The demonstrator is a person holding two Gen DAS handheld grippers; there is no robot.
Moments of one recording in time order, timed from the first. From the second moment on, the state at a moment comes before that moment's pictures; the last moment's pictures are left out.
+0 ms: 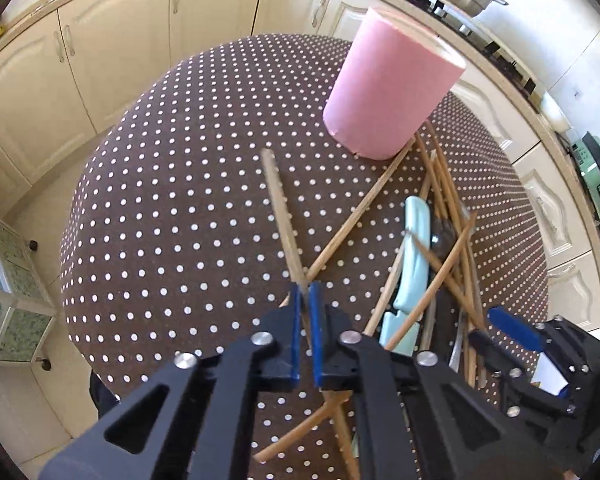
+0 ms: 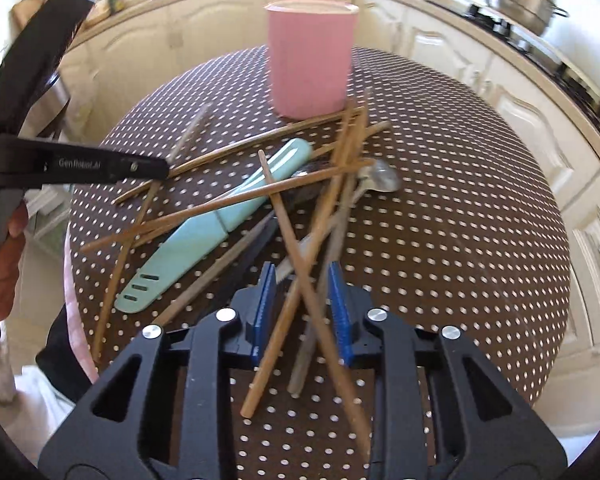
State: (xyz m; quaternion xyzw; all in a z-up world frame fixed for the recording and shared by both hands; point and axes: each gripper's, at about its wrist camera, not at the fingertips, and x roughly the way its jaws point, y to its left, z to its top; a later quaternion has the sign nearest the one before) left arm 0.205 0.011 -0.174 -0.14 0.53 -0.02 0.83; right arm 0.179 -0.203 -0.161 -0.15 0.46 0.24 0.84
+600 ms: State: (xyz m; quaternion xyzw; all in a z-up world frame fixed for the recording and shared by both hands) left arm 0.208 0.036 -0.140 -0.15 0.50 0.00 0.85; right arm 0.184 -0.214 -0.148 -0.17 0.48 0.20 0.84
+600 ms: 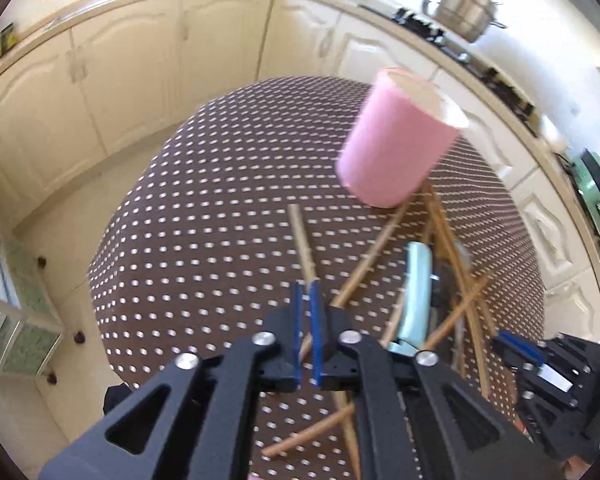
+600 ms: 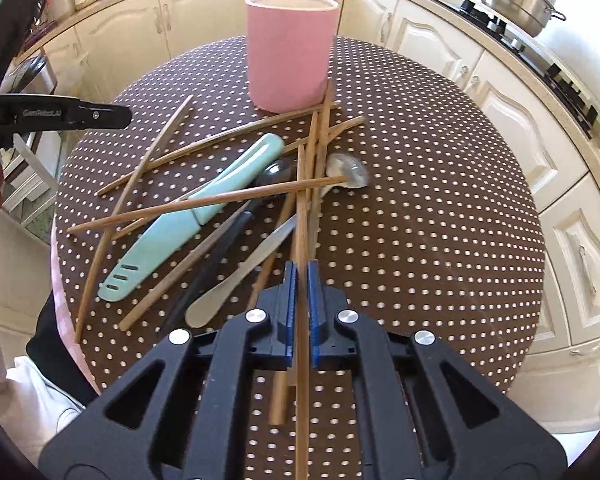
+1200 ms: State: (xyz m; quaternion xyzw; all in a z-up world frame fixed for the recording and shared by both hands) left arm 0.252 0.014 -0.155 -0.12 0.50 -0.01 0.86; right arm 0.216 -0.260 -0.134 -0.07 0.45 0.18 0.87
